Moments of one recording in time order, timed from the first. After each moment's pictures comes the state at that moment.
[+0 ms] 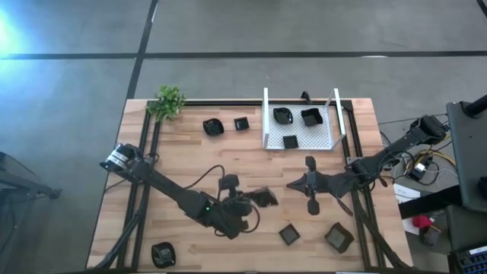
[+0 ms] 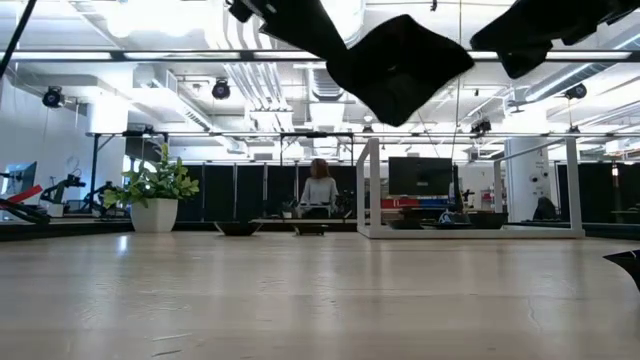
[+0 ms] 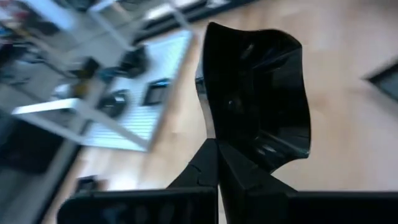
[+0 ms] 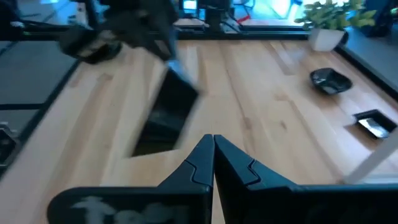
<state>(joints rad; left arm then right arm) -0.50 1.83 1.39 -0.38 -0.89 -0.19 0.52 1.03 0.55 0.04 0.51 0.27</state>
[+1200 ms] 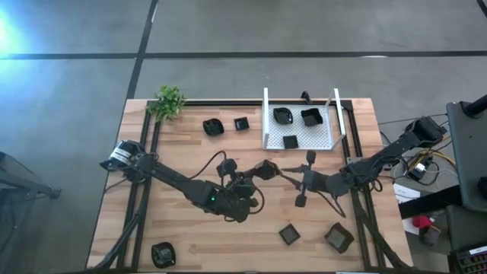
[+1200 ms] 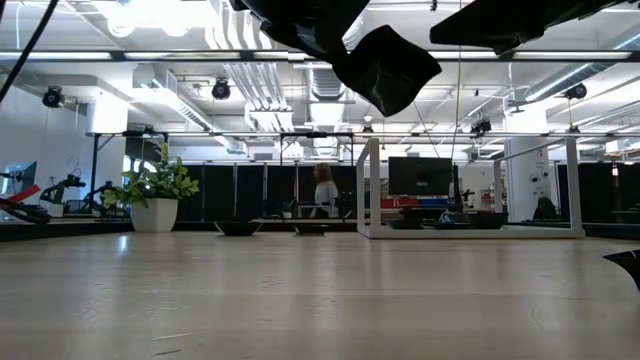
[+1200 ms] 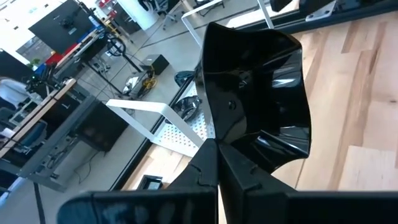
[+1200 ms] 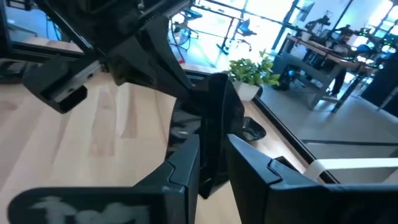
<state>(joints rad) -0.40 1.83 1.39 -0.29 -1.12 -0.16 0.51 1.15 0.55 0.34 0.81 -0.04</state>
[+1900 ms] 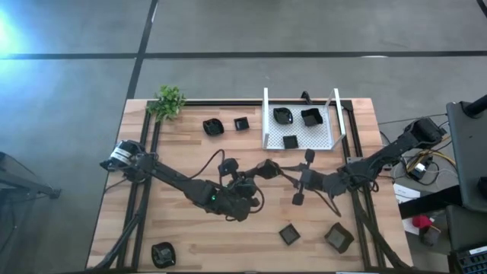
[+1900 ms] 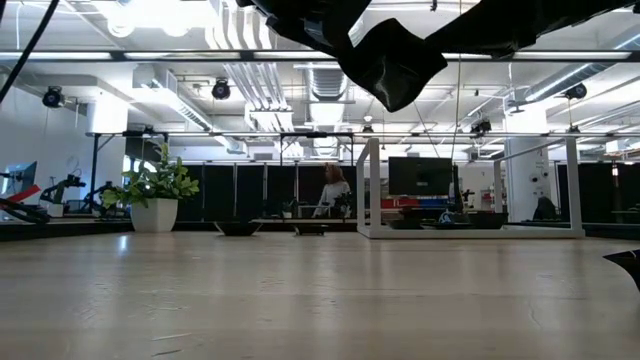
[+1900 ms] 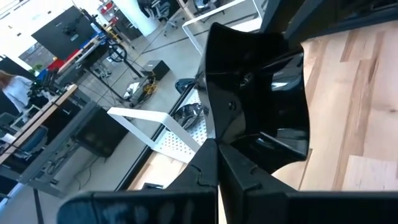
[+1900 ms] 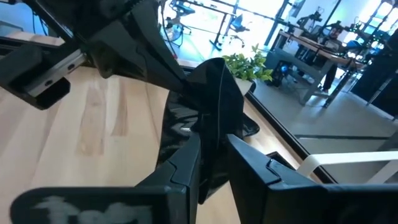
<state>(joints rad) -0.39 1.83 1.39 -0.22 -1.12 -0.10 0.48 1.18 0.55 0.35 0.82 -0.03</state>
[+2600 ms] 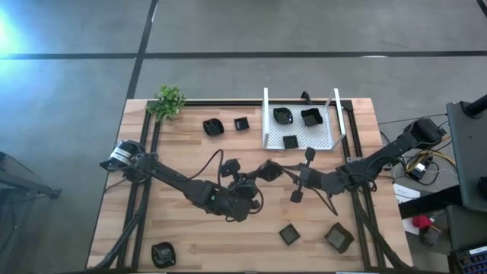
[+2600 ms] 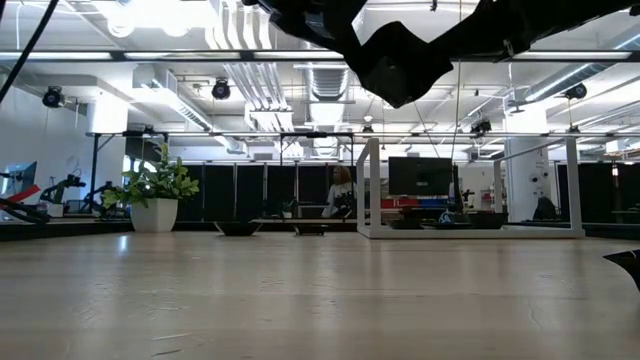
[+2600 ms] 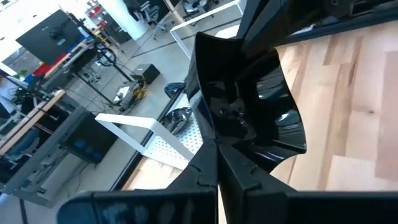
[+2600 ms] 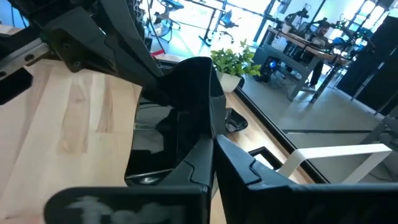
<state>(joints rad) -0.40 1.83 1.39 -0.18 -1.08 -0.06 0.47 1.19 0.55 0.35 0.85 -0.04</state>
